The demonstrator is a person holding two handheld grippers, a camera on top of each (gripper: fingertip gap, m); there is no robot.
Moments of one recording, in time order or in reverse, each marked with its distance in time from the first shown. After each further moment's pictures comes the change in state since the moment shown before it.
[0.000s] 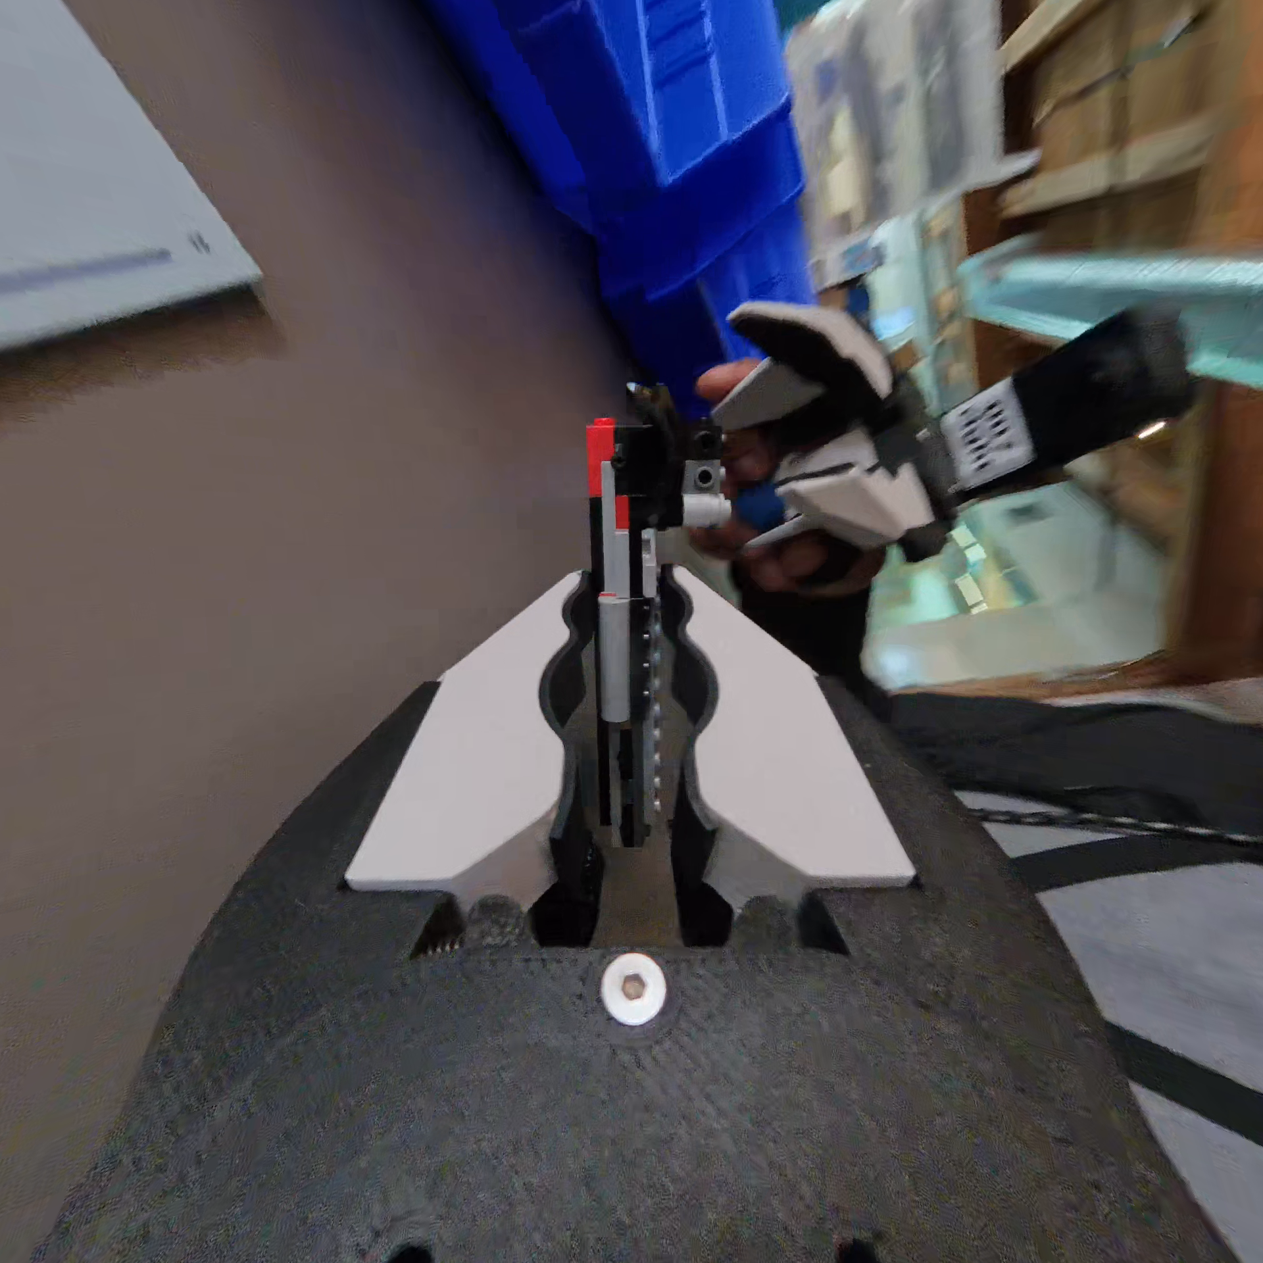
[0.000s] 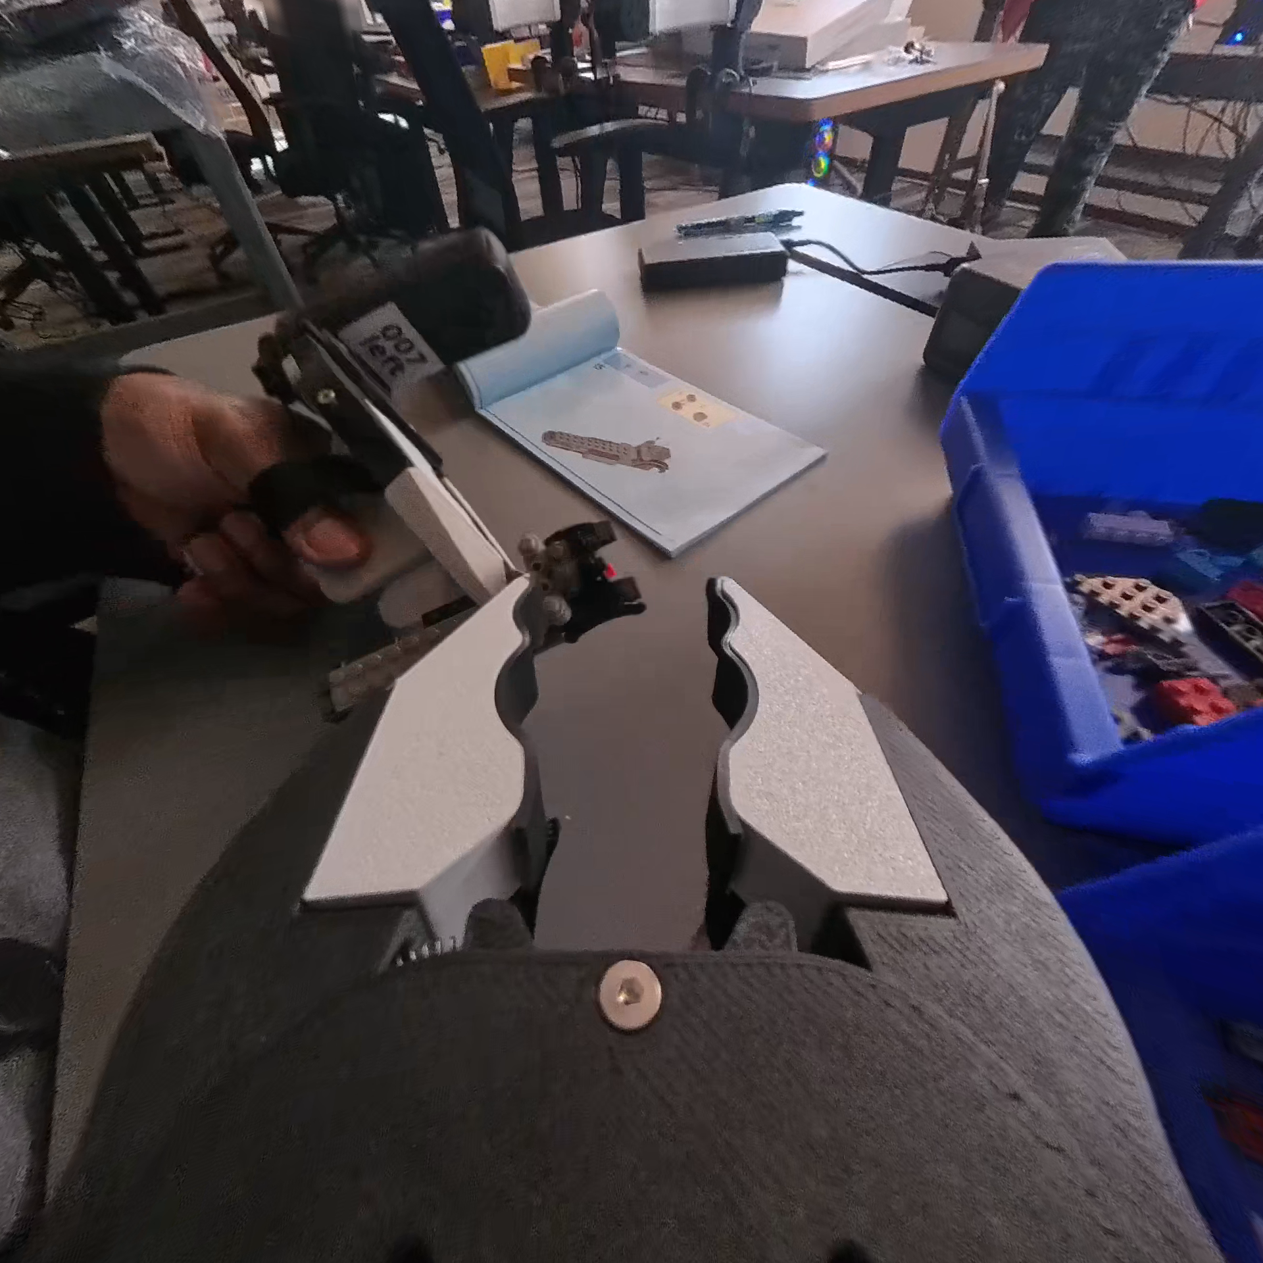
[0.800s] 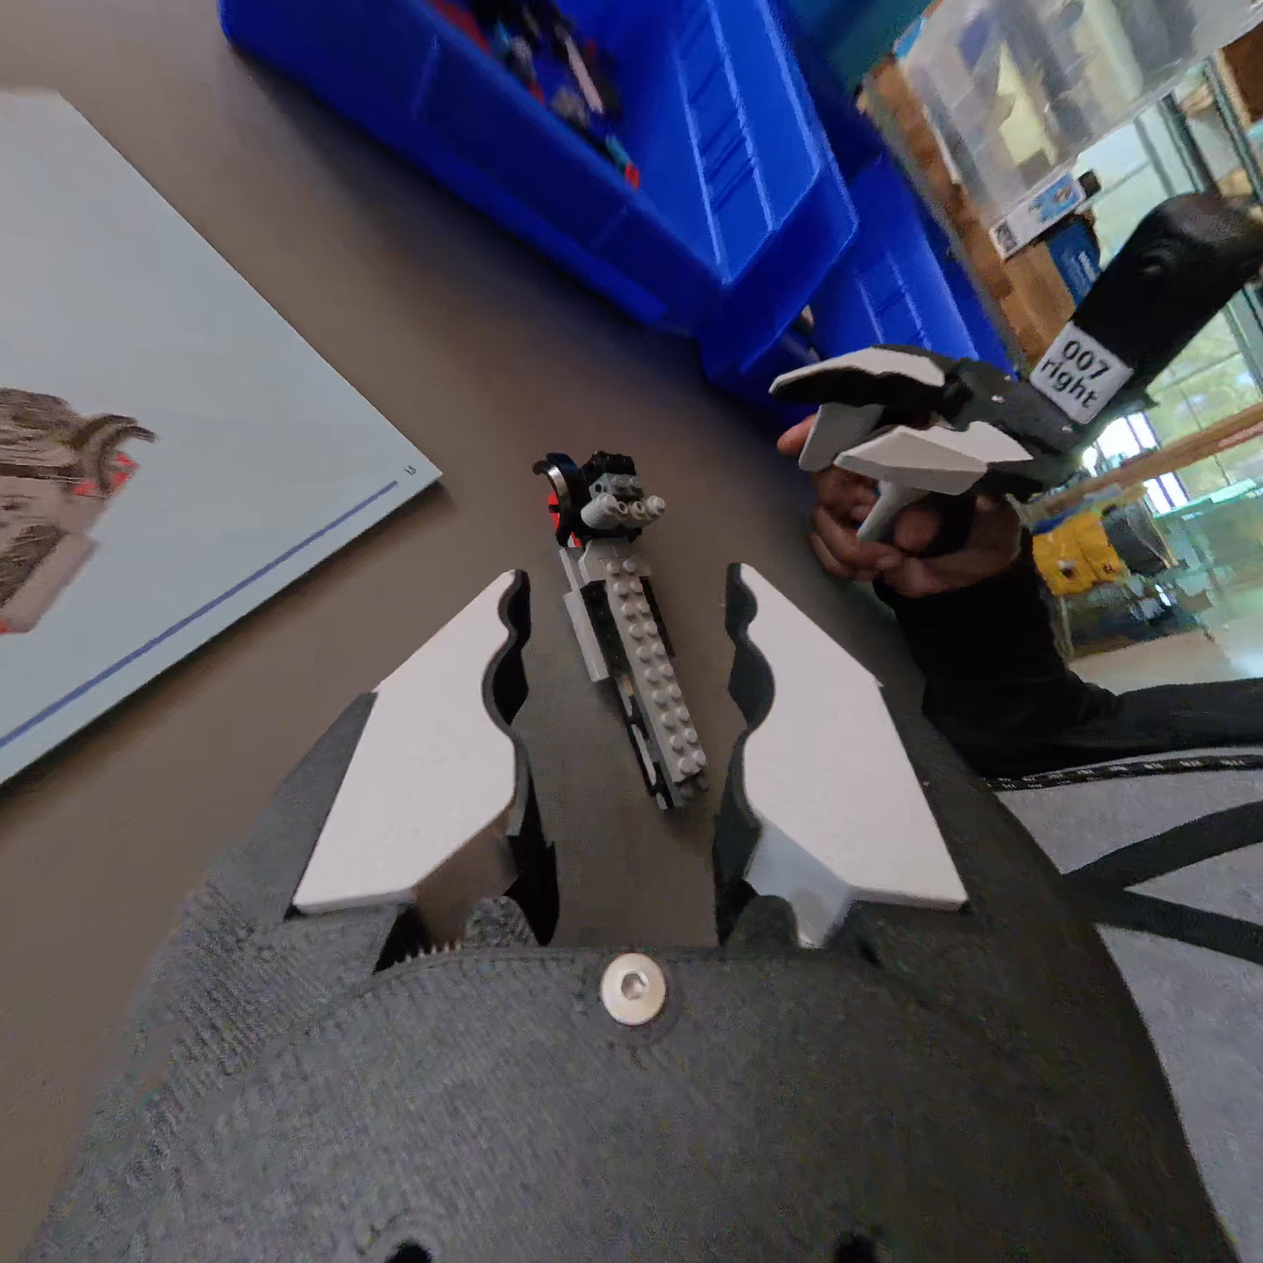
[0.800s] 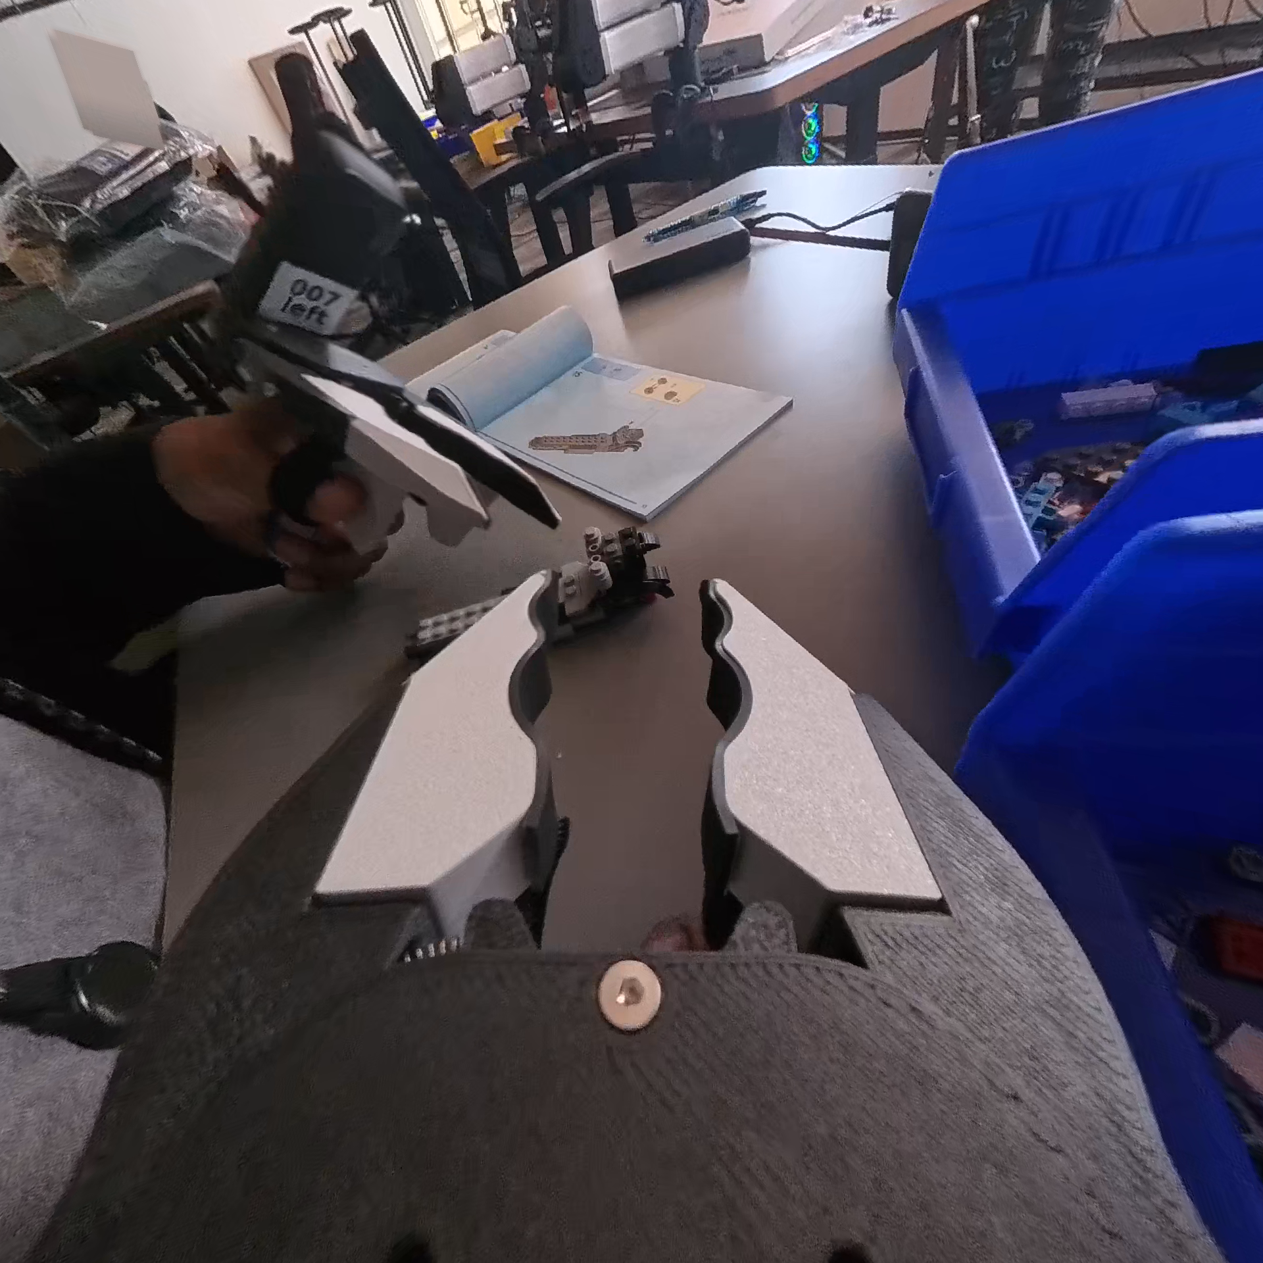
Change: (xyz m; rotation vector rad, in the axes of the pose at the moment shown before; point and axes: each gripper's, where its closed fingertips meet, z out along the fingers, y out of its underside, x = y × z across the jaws) left arm -0.012 -0.031 -0.033 0.104 -0.263 0.340; right arm 0.019 0.014 -0.025 0.049 -0.027 0.206
